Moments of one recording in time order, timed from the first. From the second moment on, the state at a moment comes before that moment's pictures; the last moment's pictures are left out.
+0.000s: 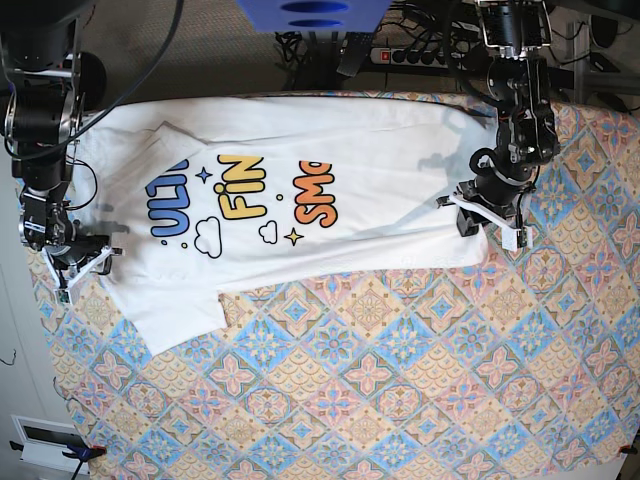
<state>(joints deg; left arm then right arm) 10.9 -10.2 -12.0 88.7 -29.3 -10.1 34.4 29.0 28.8 -0.1 19.8 12.8 26.1 -13.3</state>
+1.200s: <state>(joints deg) 13.8 -10.1 -12.1 96.1 -29.2 -10.1 34.2 18.9 28.3 13.3 34.4 12.7 35.5 -17.4</state>
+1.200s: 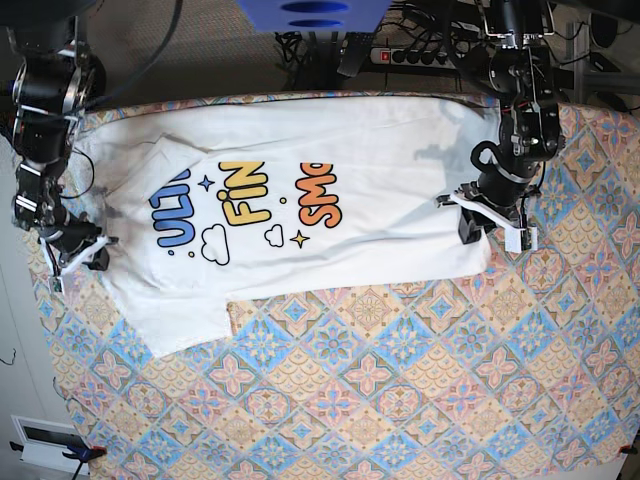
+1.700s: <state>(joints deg) 23.2 -13.2 -12.0 105.1 -29.2 -9.7 33.9 5.2 28.5 26.3 53.8 12.7 41.1 -26.2</state>
